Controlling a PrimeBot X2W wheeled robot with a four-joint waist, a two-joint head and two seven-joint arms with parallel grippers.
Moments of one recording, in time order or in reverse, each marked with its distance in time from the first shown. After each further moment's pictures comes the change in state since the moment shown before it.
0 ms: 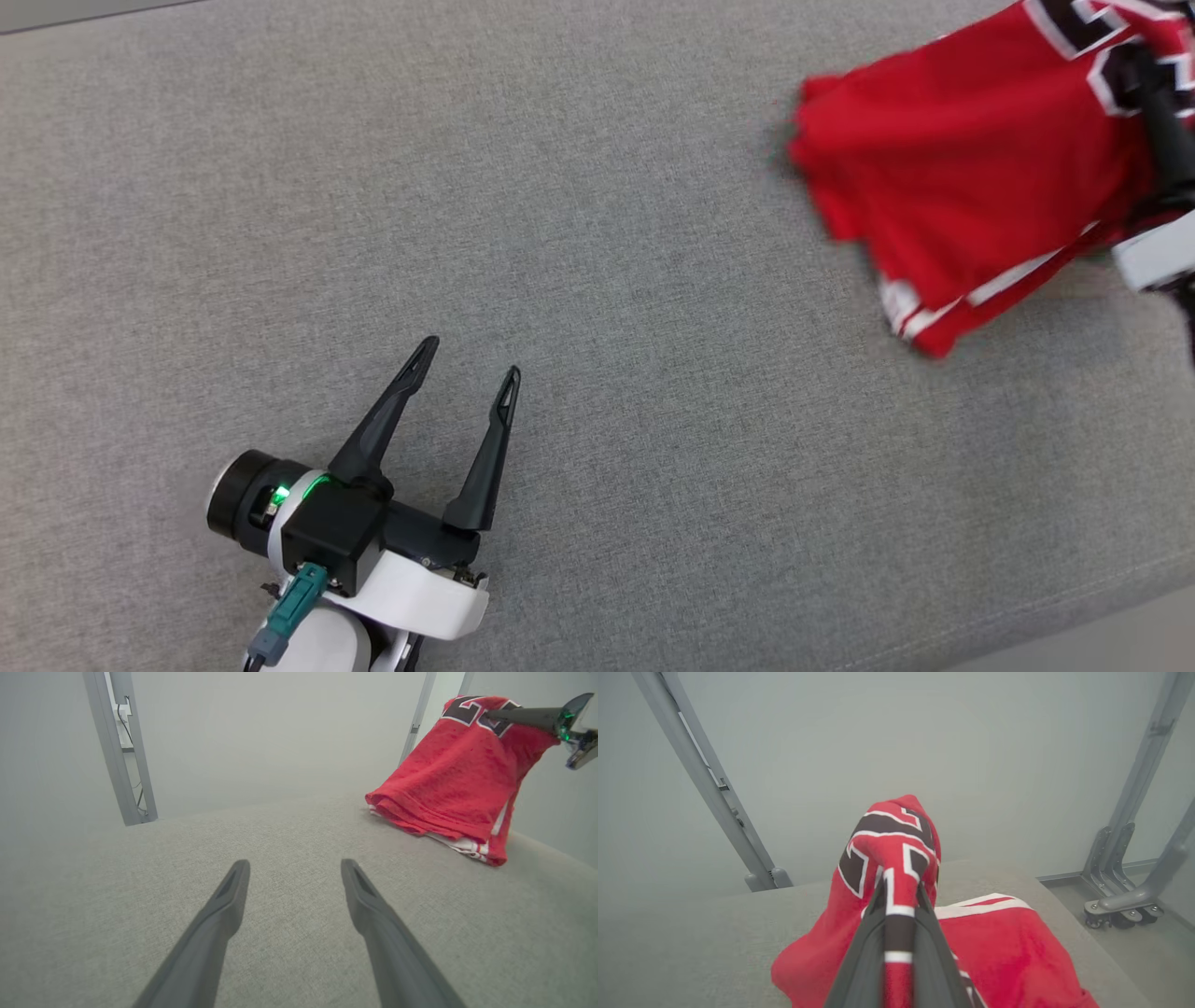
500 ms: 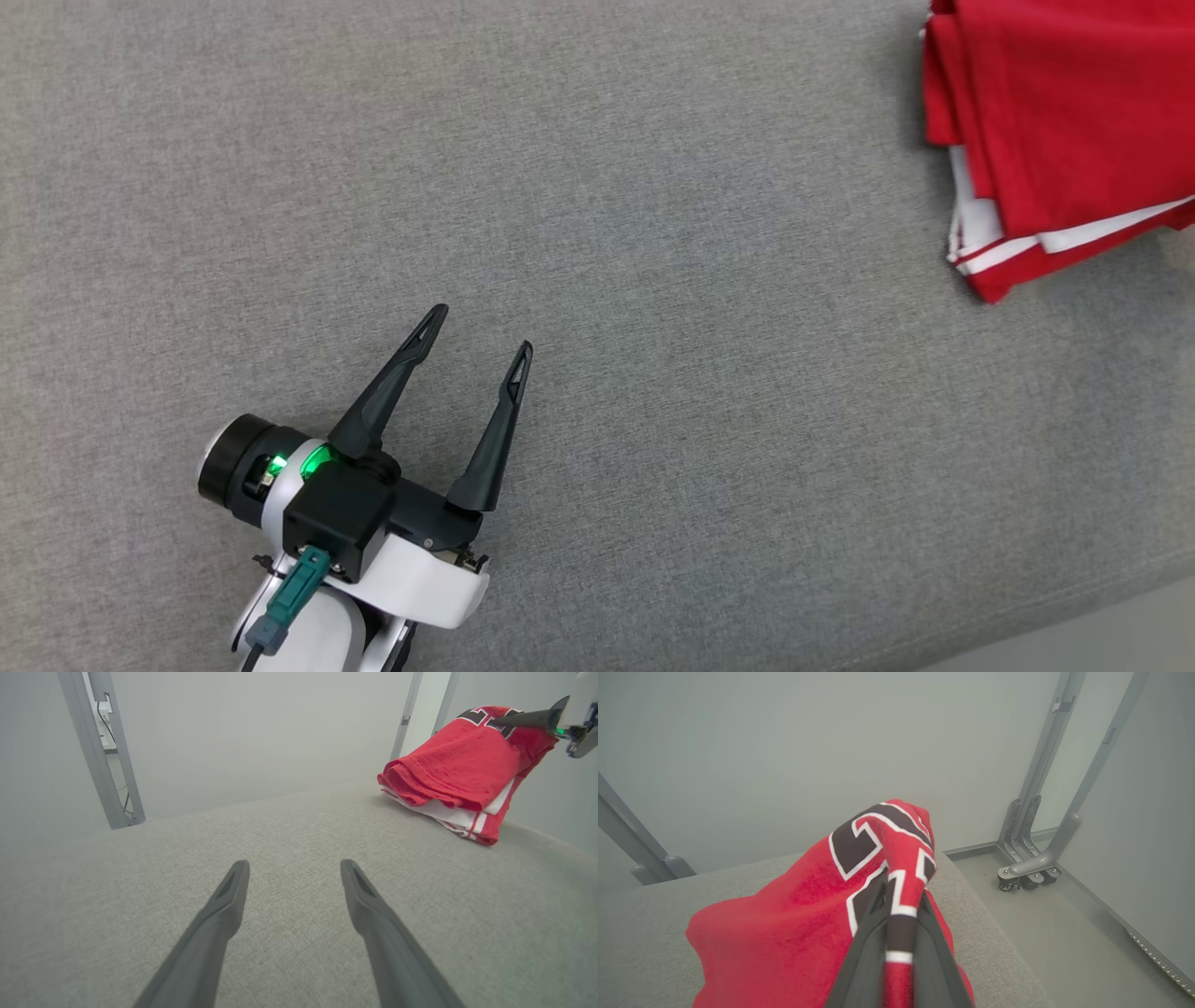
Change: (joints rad) left arm -0.036 0.034 -0.025 -0.078 0.017 0.000 0.046; right arm -0.130 -0.086 -0.045 0.246 0.004 0.000 0.069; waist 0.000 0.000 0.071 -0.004
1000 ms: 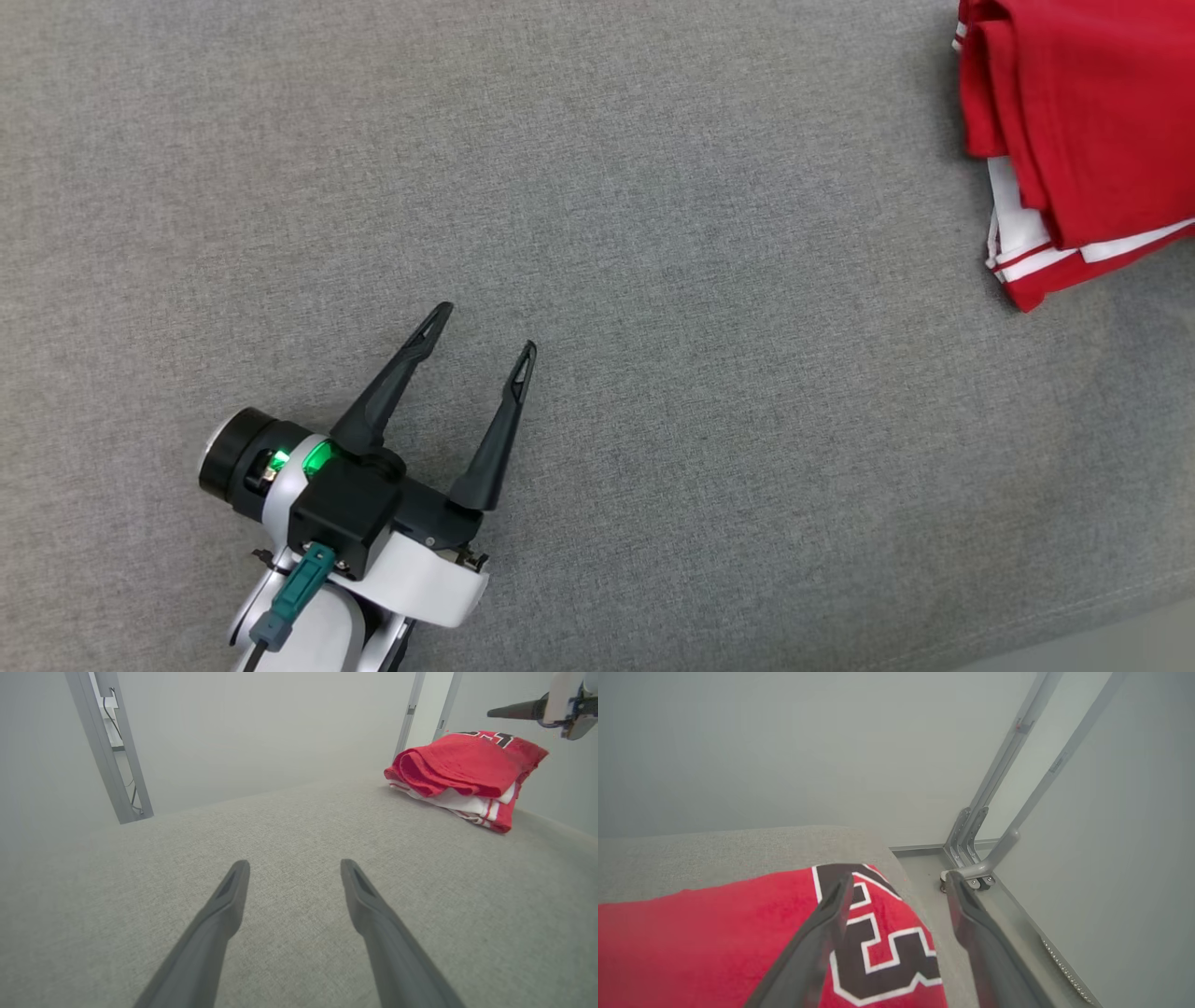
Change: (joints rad) left arm -0.012 0.019 -0.013 -0.003 0.007 0.002 0.008; right arm -0.223 0.063 -0.018 0.394 -0.321 0.000 -0.067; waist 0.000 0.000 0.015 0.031
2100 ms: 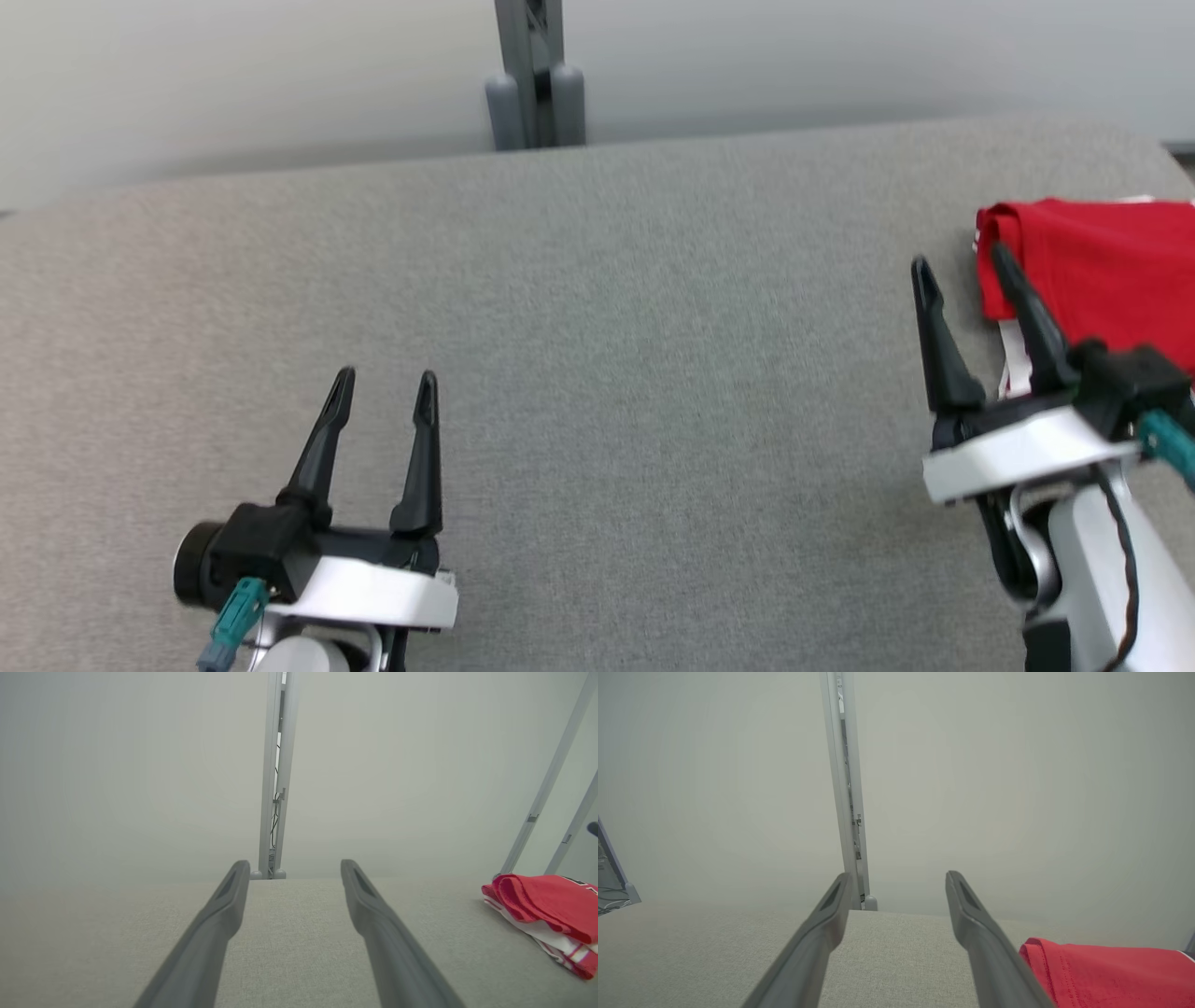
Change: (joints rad) left arm 0.088 -0.100 0.116 0.108 -0.173 0.130 -0.057; right arm 0.755 0.431 -0.313 -0.900 -0.400 0.000 -0.003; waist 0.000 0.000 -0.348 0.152
